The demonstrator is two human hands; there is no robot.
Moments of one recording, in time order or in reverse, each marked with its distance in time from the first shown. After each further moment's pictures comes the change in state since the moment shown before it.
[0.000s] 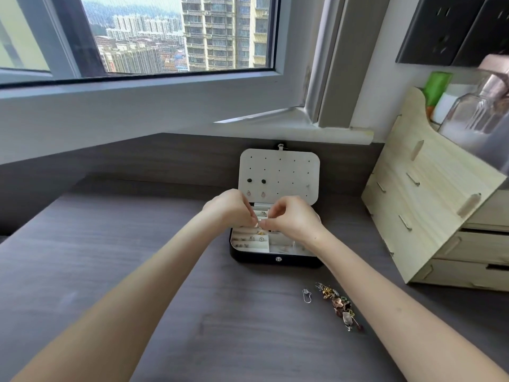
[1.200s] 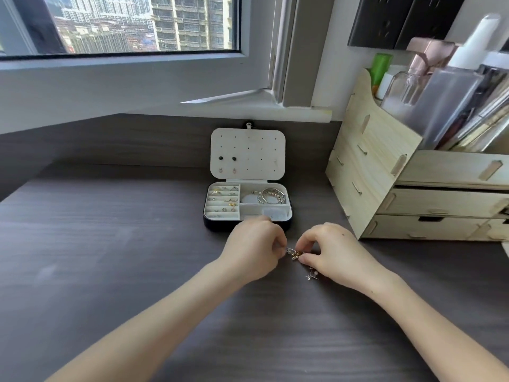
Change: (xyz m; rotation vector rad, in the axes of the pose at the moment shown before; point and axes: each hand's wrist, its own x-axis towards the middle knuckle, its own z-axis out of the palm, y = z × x) left_hand -0.094 0.022 0.087 0.154 0.116 0.568; right_hand -0.126 0.070 -0.043 -0.372 -0.017 -0.148
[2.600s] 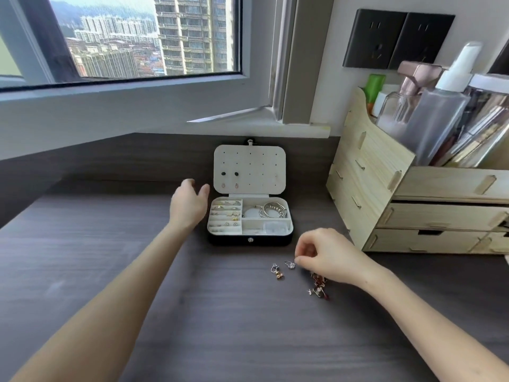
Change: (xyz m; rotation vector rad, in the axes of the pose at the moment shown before) left_hand 0.061 -0.115 -0.041 -0.311 0.475 -0.570; right_hand 0.018 0.000 -0.010 0.080 -0.092 0.013
